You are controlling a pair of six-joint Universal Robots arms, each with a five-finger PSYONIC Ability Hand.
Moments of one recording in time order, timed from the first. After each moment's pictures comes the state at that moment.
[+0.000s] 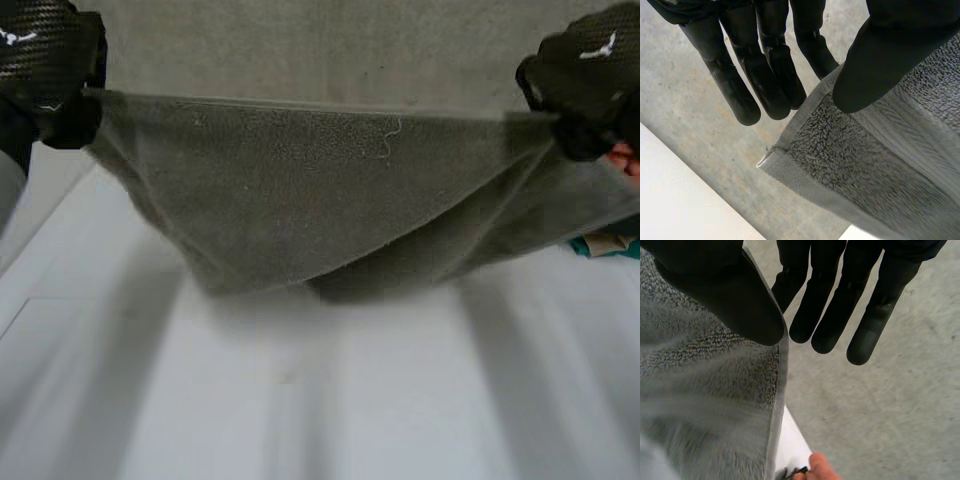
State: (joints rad) left arm 4.38 -1.40 -1.60 3.26 -1.57 3.65; right arm 1.88 -1.57 1.25 0.36 1.43 2.44; left_hand 1.14 1.20 1.19 1.20 0.98; right_hand 1.13 1.19 1.20 1.20 1.03
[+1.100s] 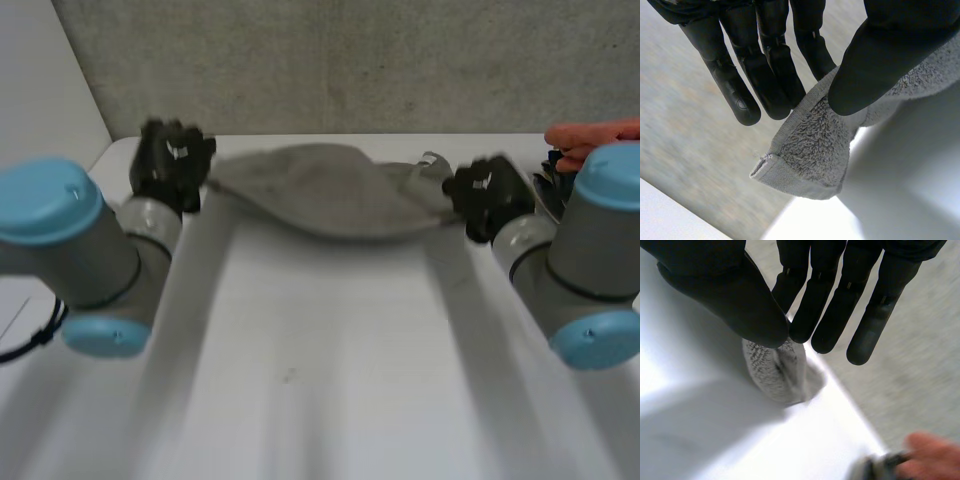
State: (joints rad) left arm 4.29 -2.00 -1.52 3.60 -1.64 3.72; right arm 1.94 -1.09 1.45 -0.18 1.50 2.56; left_hand 1.14 1.20 1.19 1.20 0.99; right_hand 1.14 1.19 1.20 1.20 1.03
